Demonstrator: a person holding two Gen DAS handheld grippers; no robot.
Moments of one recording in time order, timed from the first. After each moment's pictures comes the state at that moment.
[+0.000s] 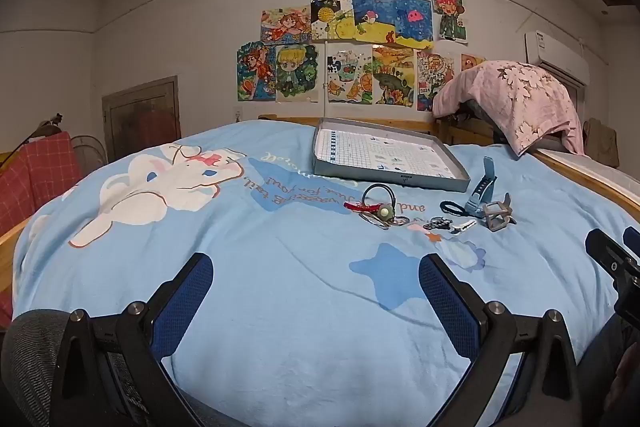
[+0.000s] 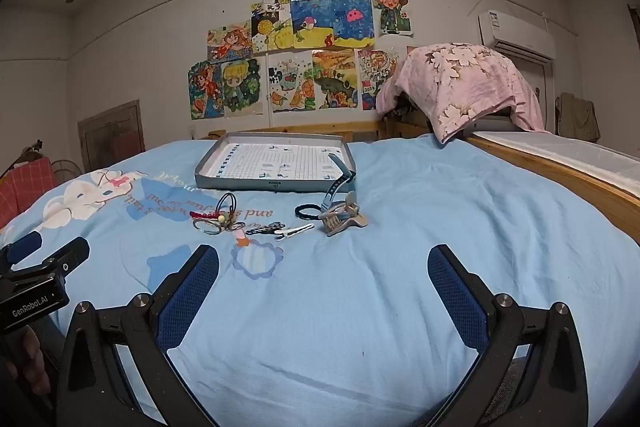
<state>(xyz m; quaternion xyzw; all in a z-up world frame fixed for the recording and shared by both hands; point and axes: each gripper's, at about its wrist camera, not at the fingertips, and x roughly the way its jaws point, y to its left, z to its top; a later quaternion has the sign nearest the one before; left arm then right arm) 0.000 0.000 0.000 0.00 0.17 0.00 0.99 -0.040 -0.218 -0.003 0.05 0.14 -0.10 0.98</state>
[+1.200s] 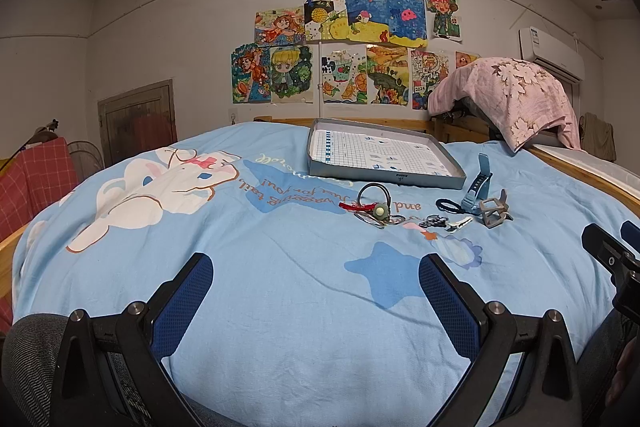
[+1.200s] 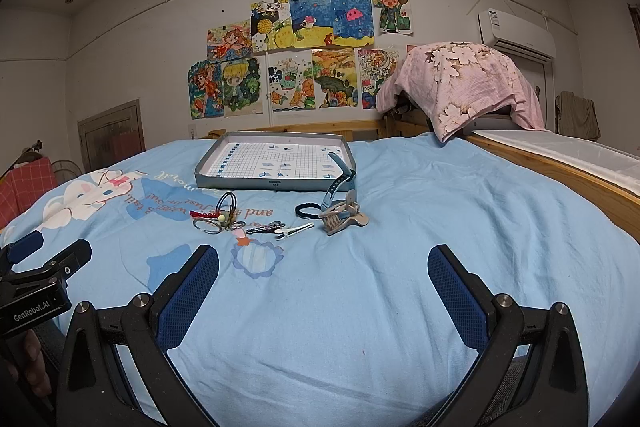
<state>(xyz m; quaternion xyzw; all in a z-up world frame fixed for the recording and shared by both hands) -0.003 -0.008 -0.002 0.01 0.17 0.00 0.99 -0.040 -0.219 -0.003 0.05 0.14 -0.10 0.98</state>
